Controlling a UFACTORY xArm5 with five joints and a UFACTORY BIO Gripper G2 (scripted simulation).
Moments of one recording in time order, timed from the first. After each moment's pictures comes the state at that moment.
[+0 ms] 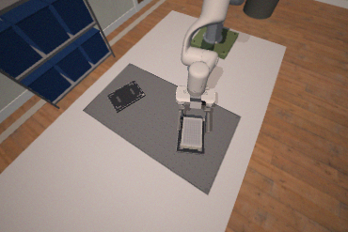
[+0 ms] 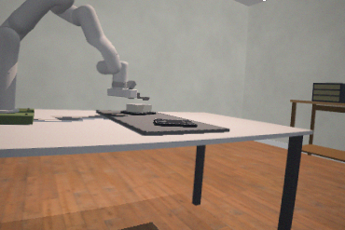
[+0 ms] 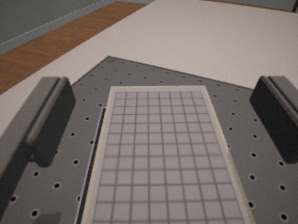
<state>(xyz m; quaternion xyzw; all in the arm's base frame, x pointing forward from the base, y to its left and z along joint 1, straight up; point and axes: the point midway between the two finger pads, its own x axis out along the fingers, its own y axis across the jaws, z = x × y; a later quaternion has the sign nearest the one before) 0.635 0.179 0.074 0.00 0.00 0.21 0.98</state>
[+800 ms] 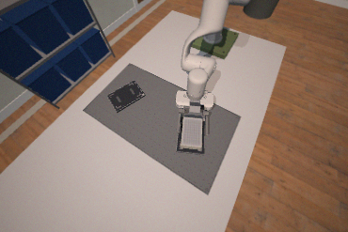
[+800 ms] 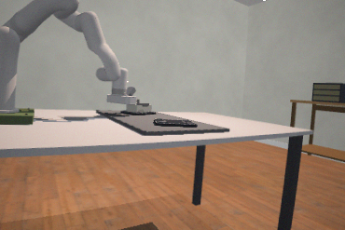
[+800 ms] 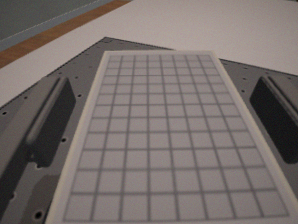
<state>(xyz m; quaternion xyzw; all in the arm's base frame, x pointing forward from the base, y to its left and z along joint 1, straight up) 0.636 0.179 0.040 0.00 0.00 0.21 0.98</state>
